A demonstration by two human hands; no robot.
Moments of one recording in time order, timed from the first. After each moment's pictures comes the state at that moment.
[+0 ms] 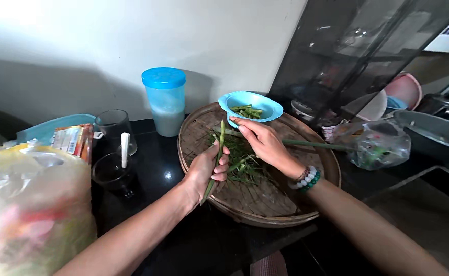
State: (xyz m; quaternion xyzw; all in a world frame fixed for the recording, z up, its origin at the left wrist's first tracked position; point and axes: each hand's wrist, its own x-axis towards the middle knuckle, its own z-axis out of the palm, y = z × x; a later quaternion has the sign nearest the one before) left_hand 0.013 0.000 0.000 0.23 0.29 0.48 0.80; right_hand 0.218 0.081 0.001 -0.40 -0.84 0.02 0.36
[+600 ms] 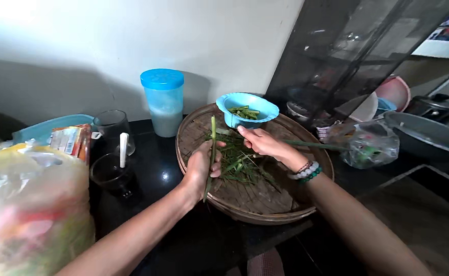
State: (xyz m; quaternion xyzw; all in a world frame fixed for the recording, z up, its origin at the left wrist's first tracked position) left_hand 0.017 -0.002 -0.003 0.30 0.35 0.55 0.70; right_hand 0.233 0.089 0.009 -0.55 -0.75 0.30 0.23
